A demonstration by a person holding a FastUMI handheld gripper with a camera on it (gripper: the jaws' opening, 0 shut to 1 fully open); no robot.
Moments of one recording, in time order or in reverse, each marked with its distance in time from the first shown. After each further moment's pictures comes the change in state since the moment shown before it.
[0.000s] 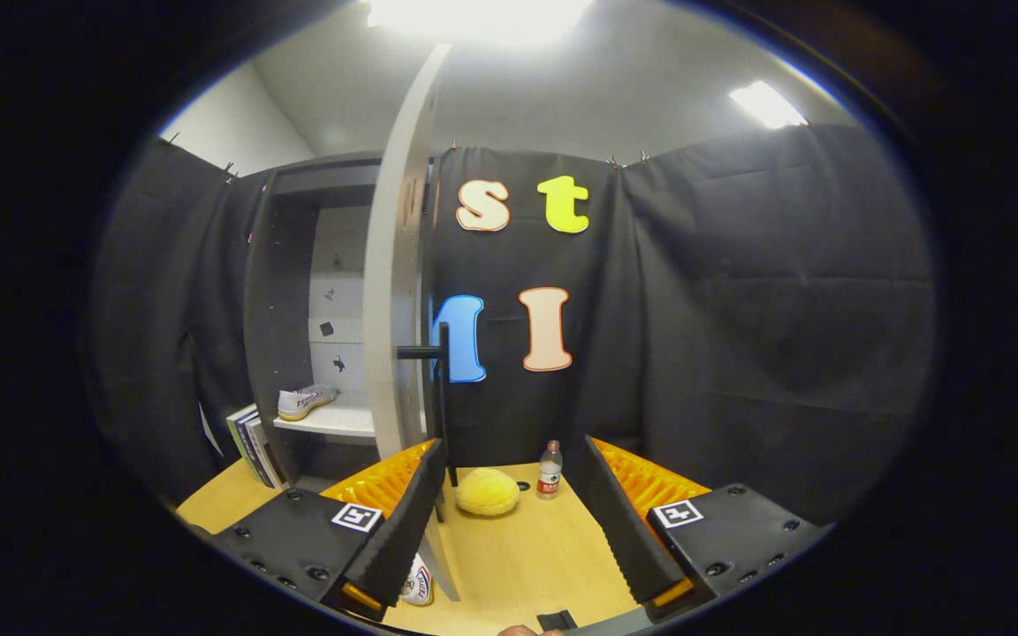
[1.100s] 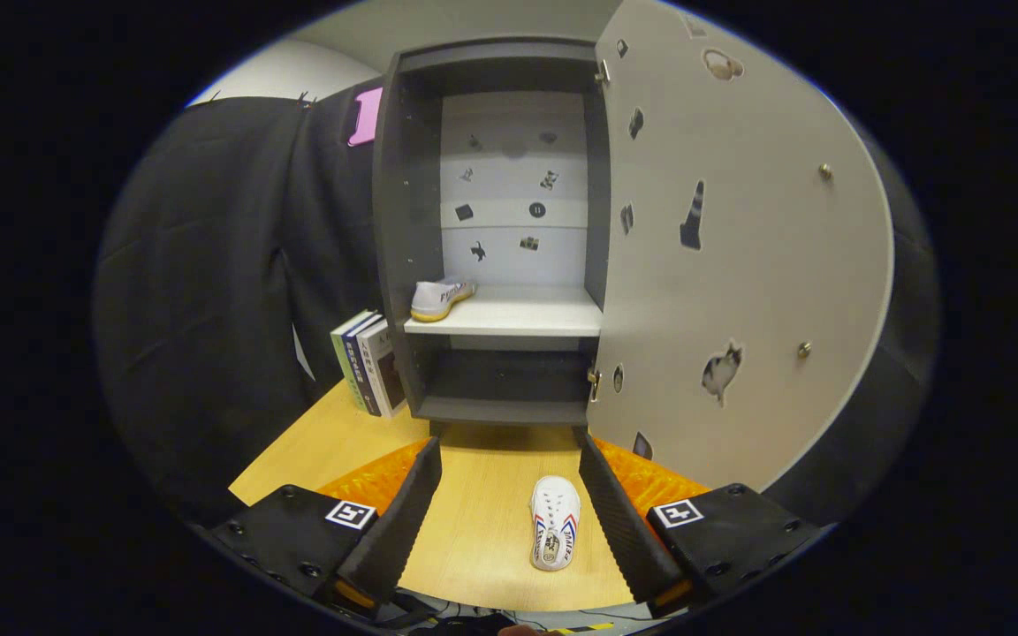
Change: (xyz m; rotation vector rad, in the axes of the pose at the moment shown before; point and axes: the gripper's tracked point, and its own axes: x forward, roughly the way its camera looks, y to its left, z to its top) arm 0.053 0.225 -0.143 -0.025 0.416 0.319
